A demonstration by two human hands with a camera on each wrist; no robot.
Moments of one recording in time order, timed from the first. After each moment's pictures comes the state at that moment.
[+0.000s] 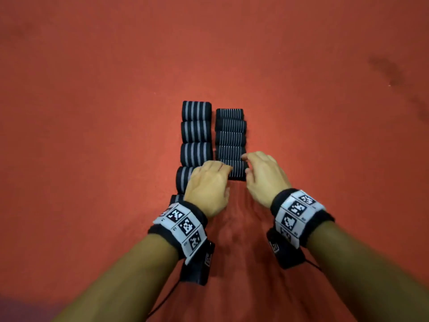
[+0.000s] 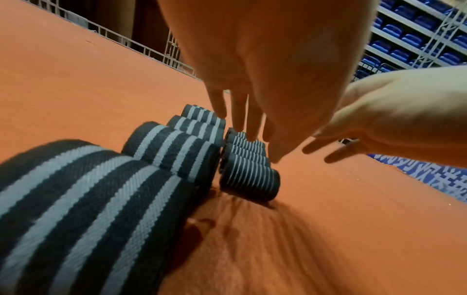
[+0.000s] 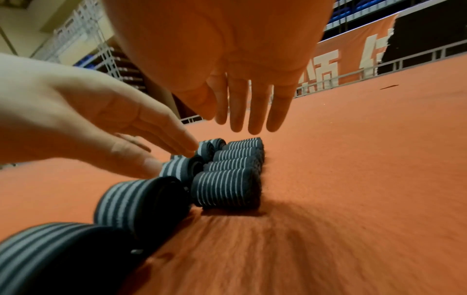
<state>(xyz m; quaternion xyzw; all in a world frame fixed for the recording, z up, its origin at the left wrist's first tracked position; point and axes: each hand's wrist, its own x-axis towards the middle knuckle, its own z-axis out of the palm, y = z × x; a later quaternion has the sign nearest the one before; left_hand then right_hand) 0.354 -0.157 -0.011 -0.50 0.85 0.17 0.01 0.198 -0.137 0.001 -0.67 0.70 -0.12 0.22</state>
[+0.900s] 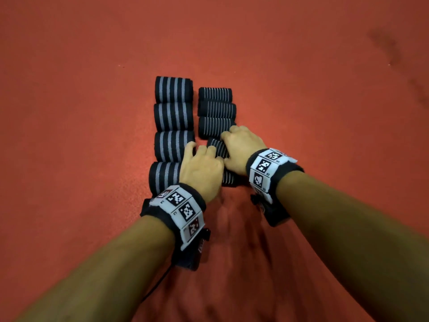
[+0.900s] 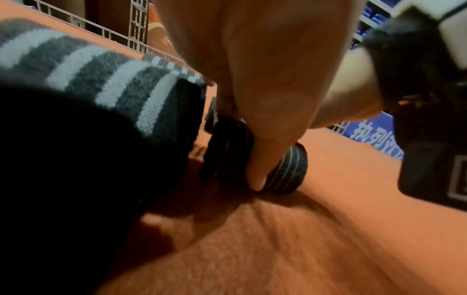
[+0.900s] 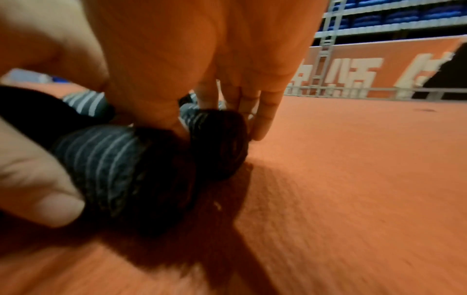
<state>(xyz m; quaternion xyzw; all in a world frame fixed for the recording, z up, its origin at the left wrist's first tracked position) 0.325 -0.200 -0.058 -0.46 0.88 0.06 0.11 0.195 -0.227 -0.047 -0.73 0.66 0.07 0.16</state>
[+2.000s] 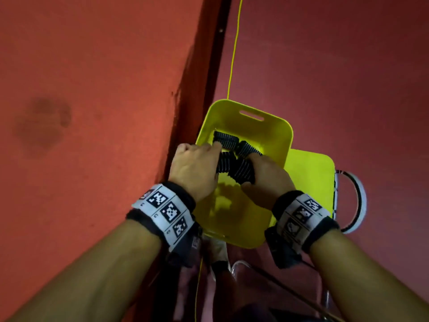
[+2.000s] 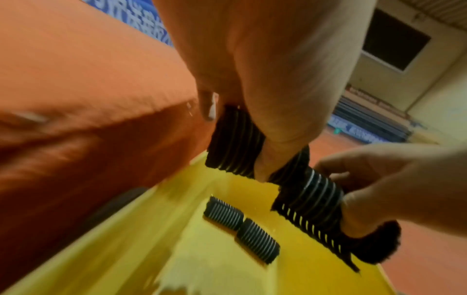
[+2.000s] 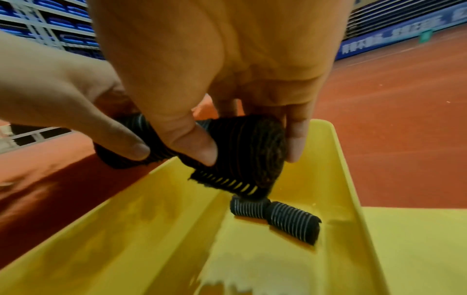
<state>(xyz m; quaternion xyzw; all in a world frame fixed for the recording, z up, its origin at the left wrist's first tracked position) -0.262 0.360 -0.087 0.22 0.95 0.06 0.23 -0.216 0.524 -0.101 0.10 0.93 -0.21 0.30</state>
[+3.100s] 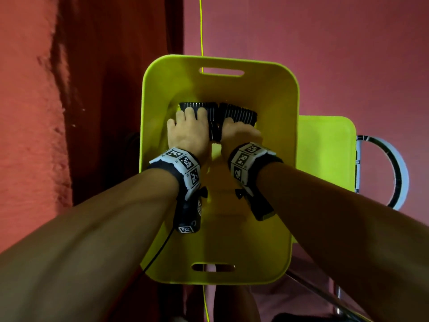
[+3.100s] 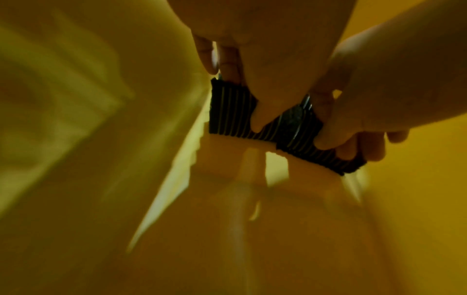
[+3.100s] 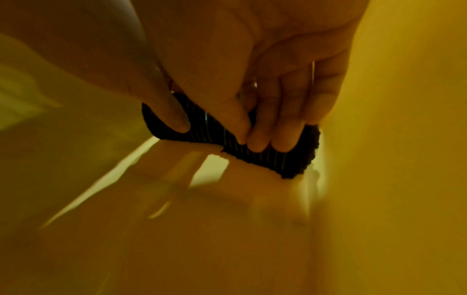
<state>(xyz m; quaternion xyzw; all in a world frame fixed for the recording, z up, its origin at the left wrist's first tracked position) -0.331 0.449 -0.283 0.17 0.96 -0.05 0.24 -0.307 0.547 -0.273 0.17 0.92 -0.09 0.34</state>
